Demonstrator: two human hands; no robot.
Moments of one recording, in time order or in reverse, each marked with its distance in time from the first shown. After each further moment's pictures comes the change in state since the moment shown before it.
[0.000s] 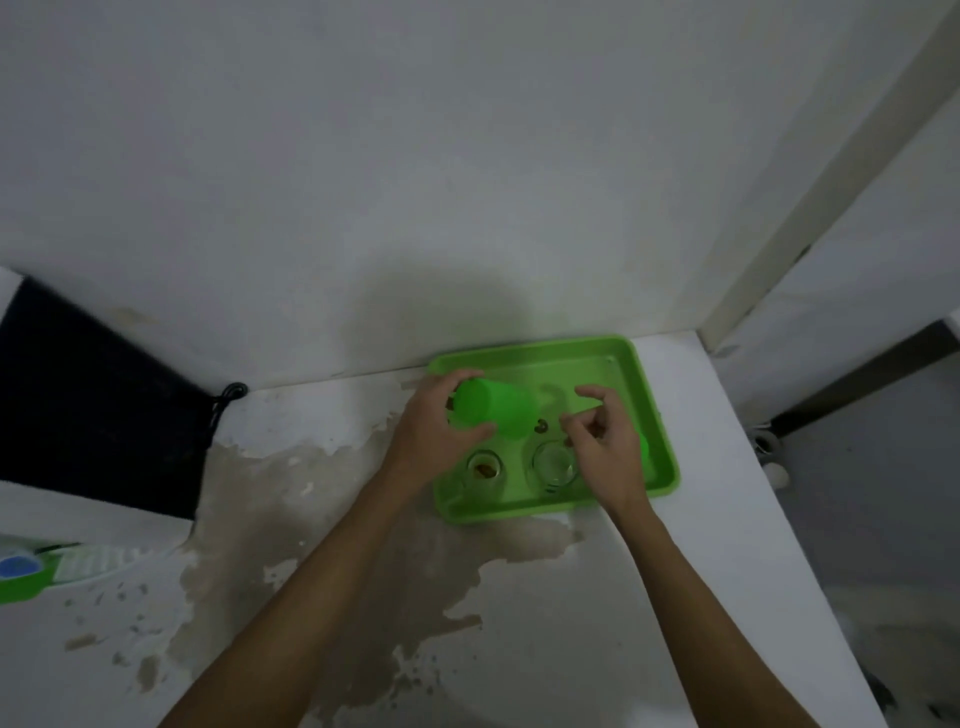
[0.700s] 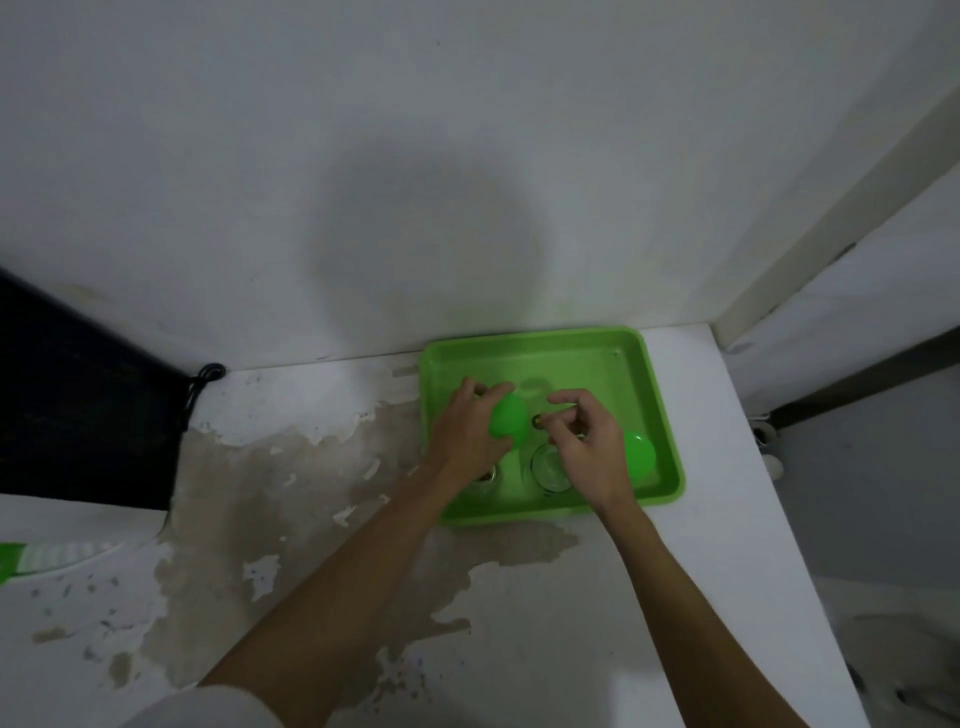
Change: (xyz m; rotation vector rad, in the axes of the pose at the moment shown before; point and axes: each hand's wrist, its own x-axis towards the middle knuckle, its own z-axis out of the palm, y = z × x) left_hand 0.030 -0.025 0.070 0.315 -0.186 -0.066; right_hand 0.027 0.023 0.024 -0.024 -0.117 0.037
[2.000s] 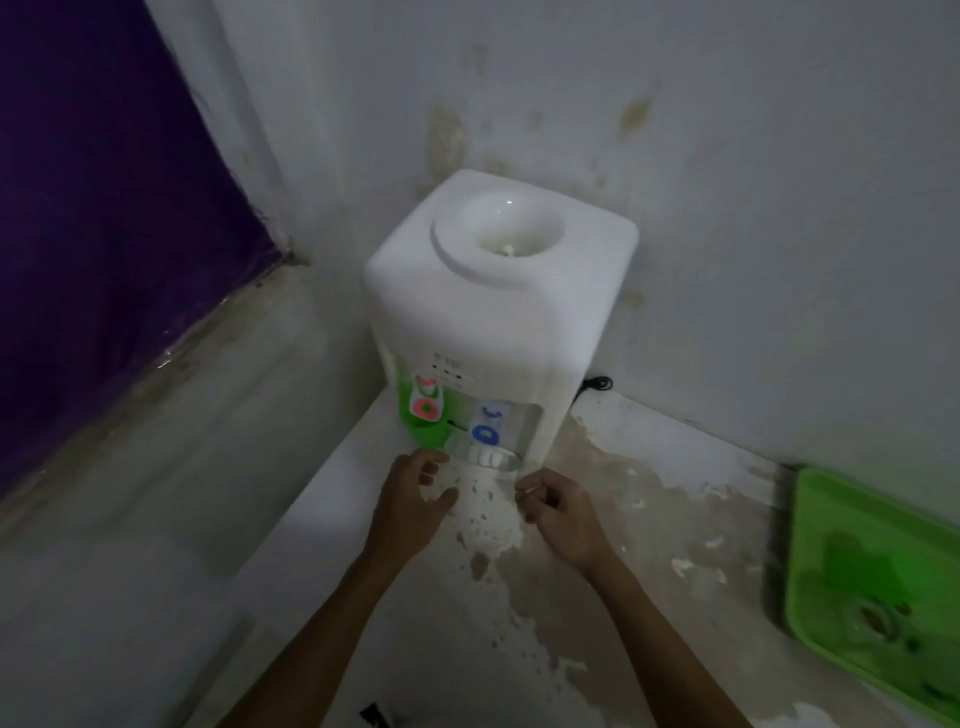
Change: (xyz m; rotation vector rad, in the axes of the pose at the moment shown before) left_hand -0.370 -0.371 -0.201 -0.516 0.639 -0.615; right_hand -0.208 -0.115 0.422 -0.288 -0.769 -0.104
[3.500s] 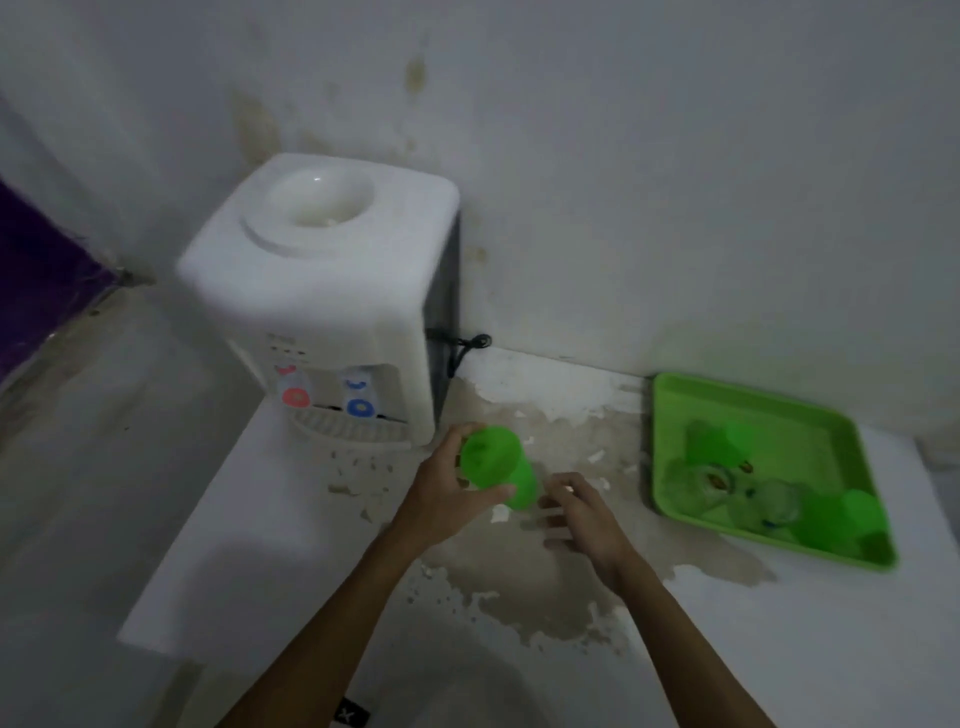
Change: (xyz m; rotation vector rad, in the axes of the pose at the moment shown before) left_hand -0.066 0.109 0.106 -0.188 -0.467 0.203; right_hand -0.113 0.066 -0.105 0.461 0.176 0.420
